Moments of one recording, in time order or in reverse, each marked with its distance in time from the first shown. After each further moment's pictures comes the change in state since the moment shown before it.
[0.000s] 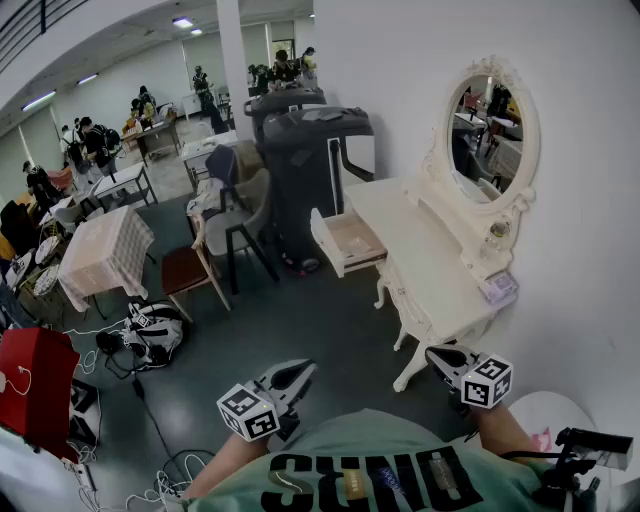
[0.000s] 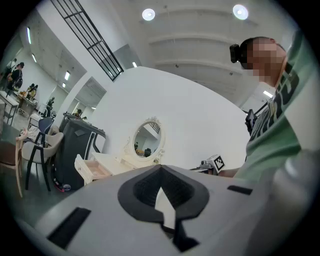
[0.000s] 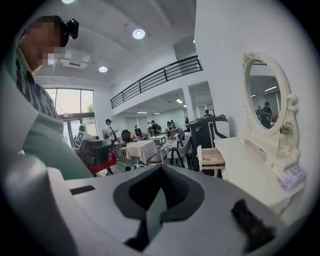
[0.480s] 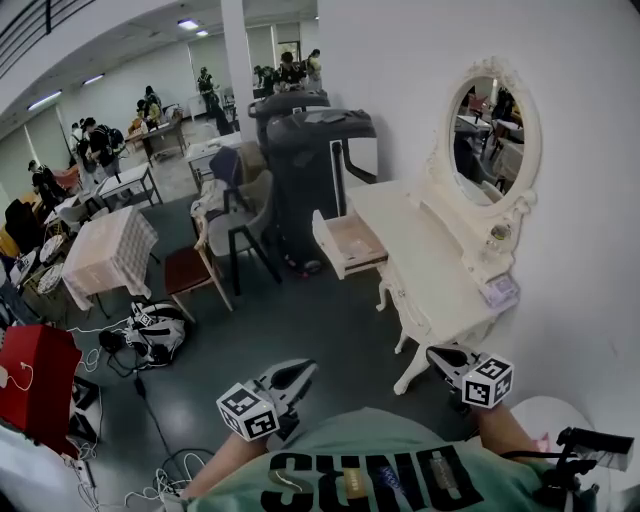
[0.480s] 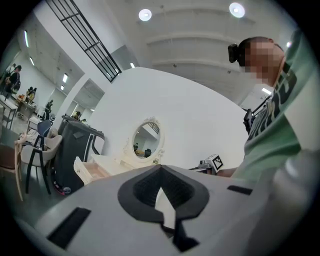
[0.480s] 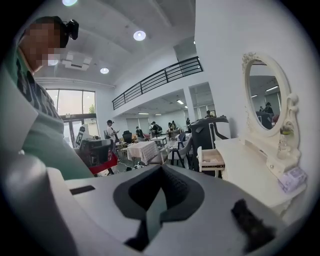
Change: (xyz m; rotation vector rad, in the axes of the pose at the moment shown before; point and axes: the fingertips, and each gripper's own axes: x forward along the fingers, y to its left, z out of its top) left arm 0.009 -0.012 0.000 0.025 0.003 -0.001; right arm -0.008 -0.010 -0.001 0.001 -0.009 0.014
